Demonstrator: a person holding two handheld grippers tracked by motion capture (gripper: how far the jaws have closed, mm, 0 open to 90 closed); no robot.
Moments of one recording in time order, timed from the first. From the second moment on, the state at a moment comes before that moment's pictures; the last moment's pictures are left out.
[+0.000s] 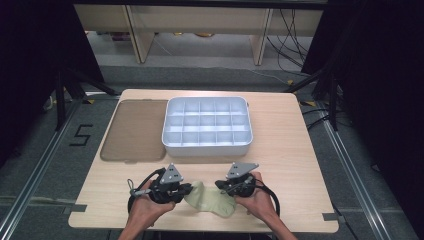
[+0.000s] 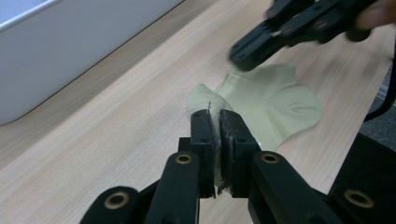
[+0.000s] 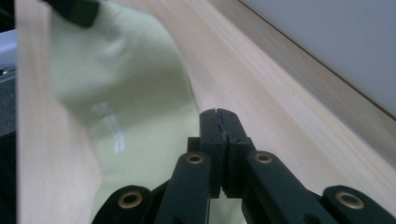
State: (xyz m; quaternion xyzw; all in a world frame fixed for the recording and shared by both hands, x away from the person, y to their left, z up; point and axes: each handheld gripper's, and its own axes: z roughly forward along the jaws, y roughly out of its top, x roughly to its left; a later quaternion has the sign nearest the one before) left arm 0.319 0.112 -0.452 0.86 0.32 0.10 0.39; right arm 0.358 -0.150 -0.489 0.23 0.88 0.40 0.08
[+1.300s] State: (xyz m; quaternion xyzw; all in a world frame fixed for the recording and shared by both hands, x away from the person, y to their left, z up) left arm 0.327 0.028 -0.455 0.88 0.27 0.08 0.39; right arm 0.345 -0.187 -0.506 0.26 0.89 0.38 0.03
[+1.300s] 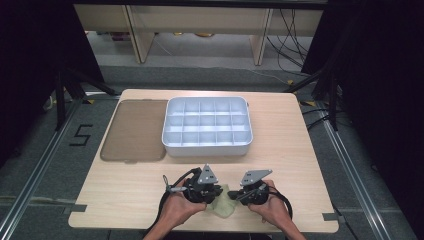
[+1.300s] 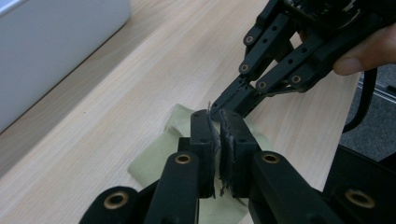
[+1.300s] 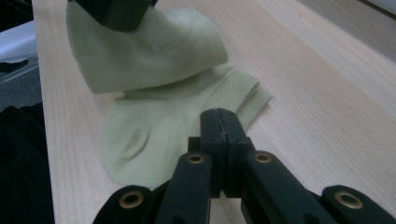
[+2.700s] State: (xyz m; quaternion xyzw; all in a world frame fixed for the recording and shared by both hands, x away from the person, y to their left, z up) left arm 0.322 0.073 -0.464 0.85 0.30 0.05 0.43; right arm 0.341 -0.210 -0.471 0.28 0.84 0.46 0.07
